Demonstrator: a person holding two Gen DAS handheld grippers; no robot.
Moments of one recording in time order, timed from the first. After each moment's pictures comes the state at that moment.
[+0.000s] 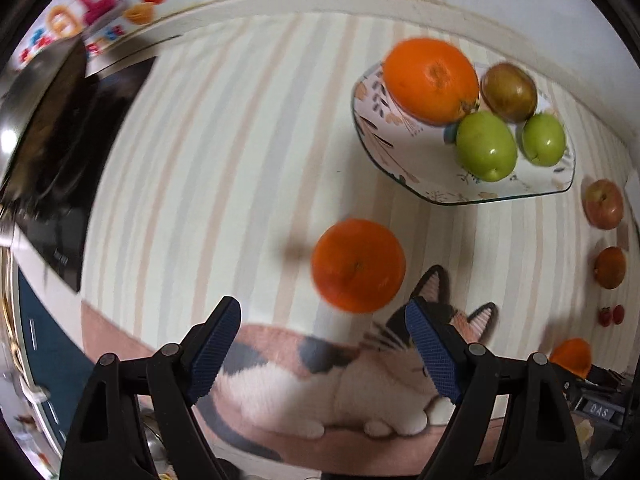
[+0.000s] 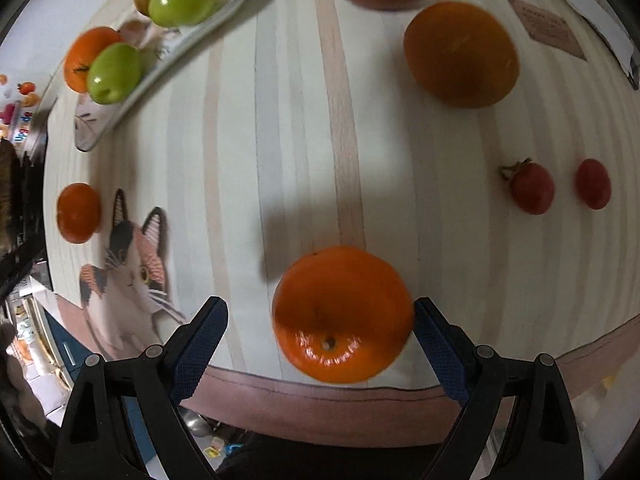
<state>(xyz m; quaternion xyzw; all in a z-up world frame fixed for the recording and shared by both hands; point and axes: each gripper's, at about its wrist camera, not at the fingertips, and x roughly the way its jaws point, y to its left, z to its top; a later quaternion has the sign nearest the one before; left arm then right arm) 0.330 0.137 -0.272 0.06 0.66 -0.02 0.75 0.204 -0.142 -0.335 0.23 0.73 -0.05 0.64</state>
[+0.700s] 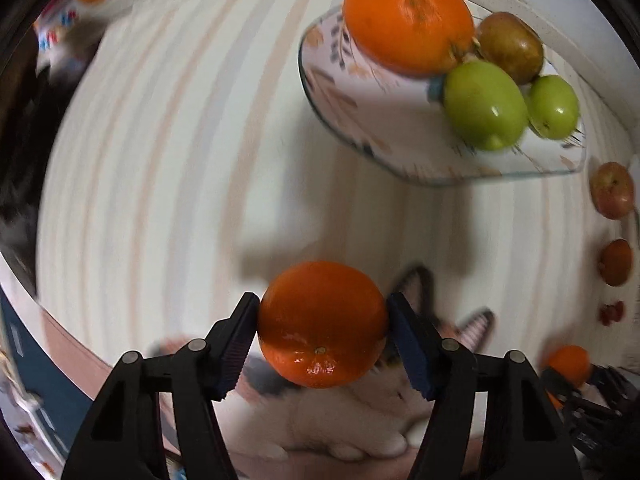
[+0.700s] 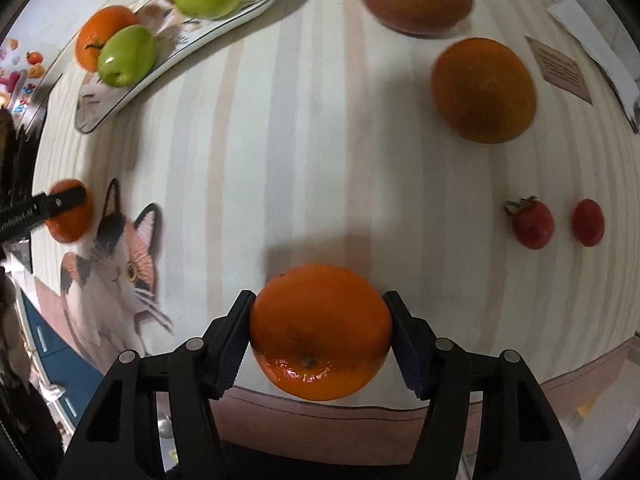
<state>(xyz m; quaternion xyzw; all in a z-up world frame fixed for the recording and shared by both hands) 0.320 0.122 -0.312 0.03 0.70 -0.05 0.71 0.205 -0.110 -0.327 0.17 0.72 -0.03 0.67</state>
